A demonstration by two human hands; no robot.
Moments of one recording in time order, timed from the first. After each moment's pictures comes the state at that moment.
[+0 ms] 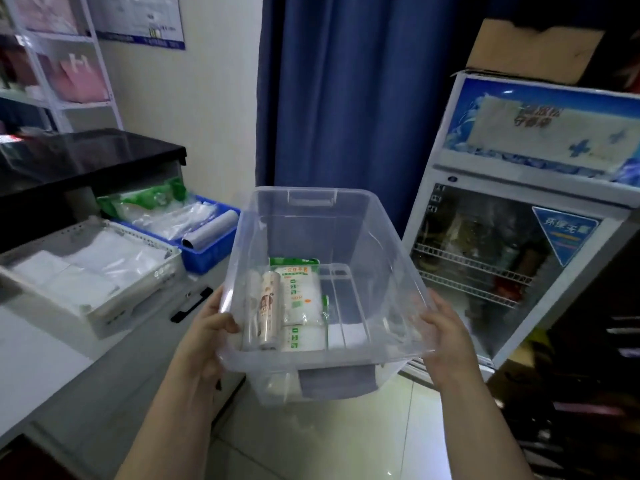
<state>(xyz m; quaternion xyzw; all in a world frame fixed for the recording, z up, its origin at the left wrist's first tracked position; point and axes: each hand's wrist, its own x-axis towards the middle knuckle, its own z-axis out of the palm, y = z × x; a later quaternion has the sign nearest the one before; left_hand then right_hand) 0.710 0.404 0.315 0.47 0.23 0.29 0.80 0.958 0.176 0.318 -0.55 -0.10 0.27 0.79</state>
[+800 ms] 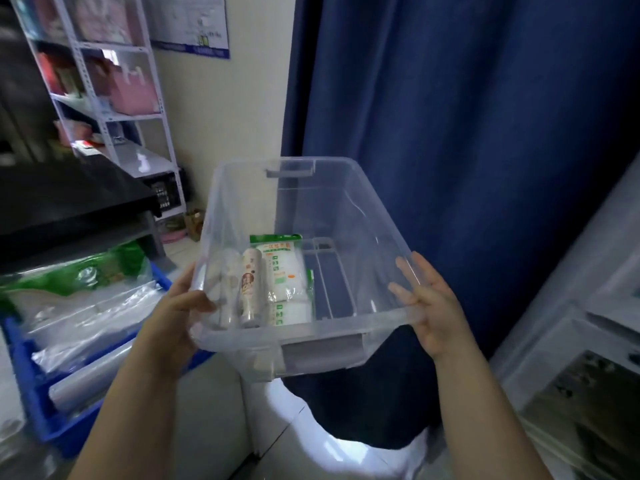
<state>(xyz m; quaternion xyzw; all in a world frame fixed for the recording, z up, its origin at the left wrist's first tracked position) 1.066 0.753 0.363 0.47 0.30 0.43 0.71 1.392 0.608 0.367 -0.51 -0.29 0.39 0.71</state>
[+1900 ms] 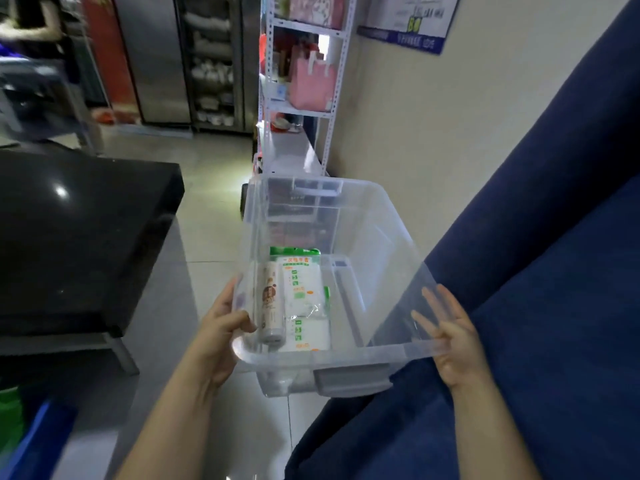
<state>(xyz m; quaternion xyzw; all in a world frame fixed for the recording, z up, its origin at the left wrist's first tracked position) 1.212 1.300 0.288 0.31 0.42 0.64 0.57 1.546 1.384 0.286 -0.49 -0.39 0.57 0.53</state>
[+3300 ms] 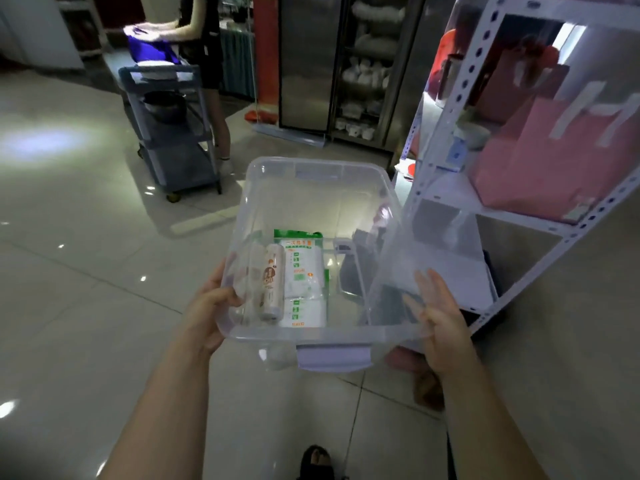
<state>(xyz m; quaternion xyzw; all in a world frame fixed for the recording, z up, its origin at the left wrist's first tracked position) 0.750 2.064 0.256 0.12 0.49 0.76 0.42 1.021 2.280 0.245 -0.33 -0.53 0.70 0.35</state>
